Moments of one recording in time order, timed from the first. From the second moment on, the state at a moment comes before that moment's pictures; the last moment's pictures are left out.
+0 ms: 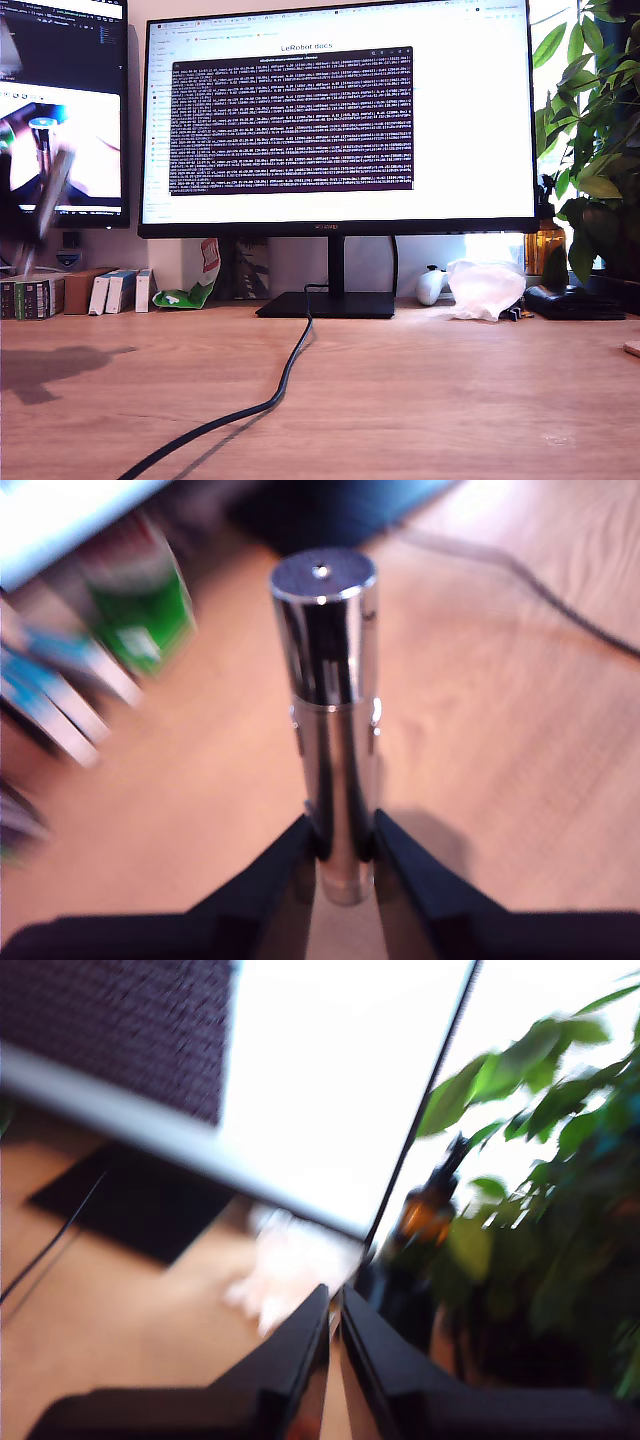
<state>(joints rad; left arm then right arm) -0.05 1.32 0.77 -0.38 0.40 0.58 0.17 0.83 0.83 -0.33 0.01 -0.26</state>
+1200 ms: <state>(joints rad) -0.01 1.98 1.38 -1.07 0.39 0.43 0.17 0.74 0.77 -0.31 -0.06 -0.34</state>
